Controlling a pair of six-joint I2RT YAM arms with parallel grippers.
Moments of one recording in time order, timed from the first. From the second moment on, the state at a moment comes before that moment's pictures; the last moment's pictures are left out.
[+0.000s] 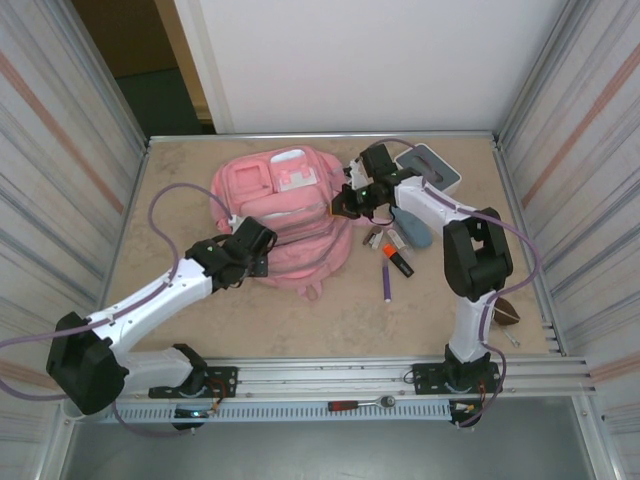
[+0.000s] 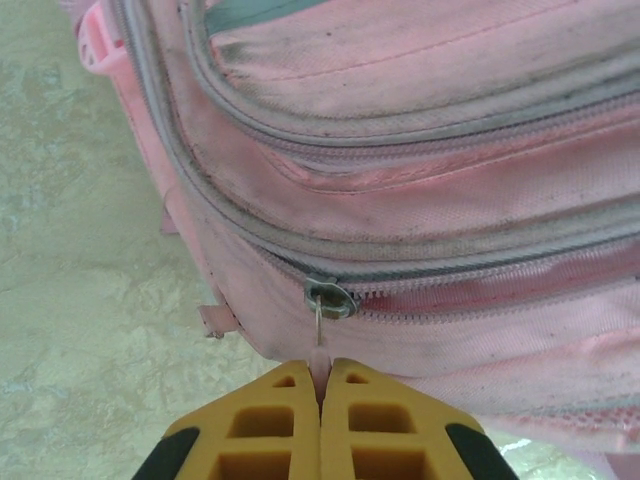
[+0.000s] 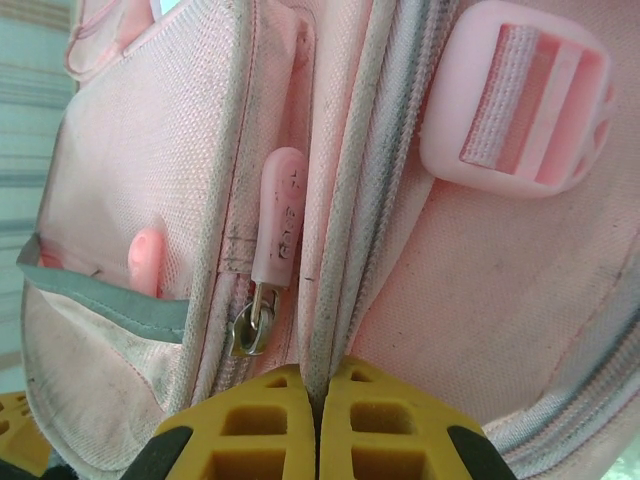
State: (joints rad) left arm -0.70 1.20 0.91 -0.79 -0.38 -0.58; right arm 0.42 1.94 1.51 -0.57 -0.59 0.47
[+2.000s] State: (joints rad) left arm -0.46 1.06 0.83 -0.68 -0.12 -0.50; right arm 0.82 1.66 1.10 -0.13 -0.11 -0.59
